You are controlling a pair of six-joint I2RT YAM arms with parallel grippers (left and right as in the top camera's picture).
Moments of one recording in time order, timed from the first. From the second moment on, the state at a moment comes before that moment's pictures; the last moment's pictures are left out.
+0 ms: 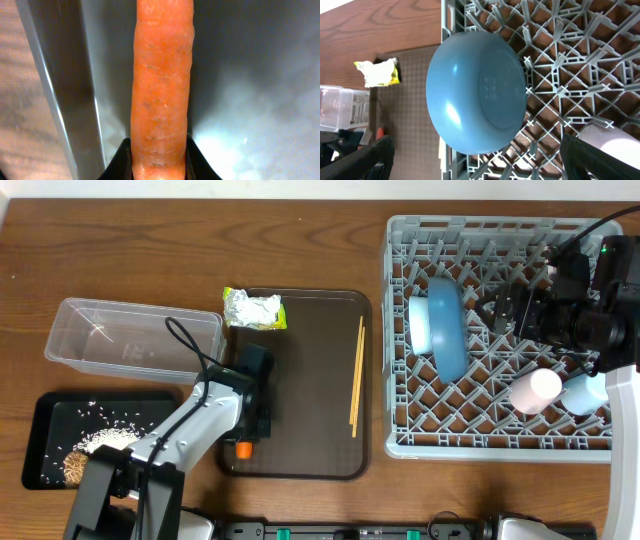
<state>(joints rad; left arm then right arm) -0.34 1.52 0.74 -0.85 -0.05 -0.39 -0.13 1.38 1.55 -1.19 -0.37 0.14</state>
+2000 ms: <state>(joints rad) 0.64 1.11 0.82 -0.90 -0.02 -0.63 -0.13 1.38 1.55 -1.17 -0.37 0.14</state>
